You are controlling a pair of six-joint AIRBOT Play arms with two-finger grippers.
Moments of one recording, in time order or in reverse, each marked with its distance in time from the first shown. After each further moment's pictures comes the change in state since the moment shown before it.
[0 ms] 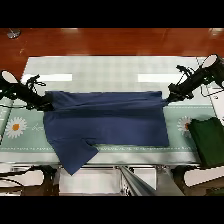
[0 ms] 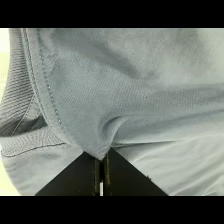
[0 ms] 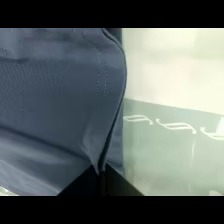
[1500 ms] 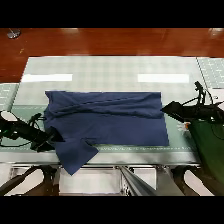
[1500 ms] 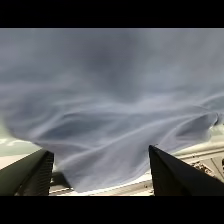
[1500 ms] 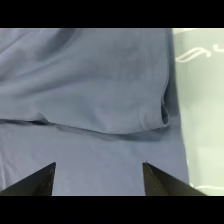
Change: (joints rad) left arm 0.122 0.344 -0.619 -0.126 -0.054 -0.097; right arm -0.103 0.675 -0.802 0.379 -0.480 -0.157
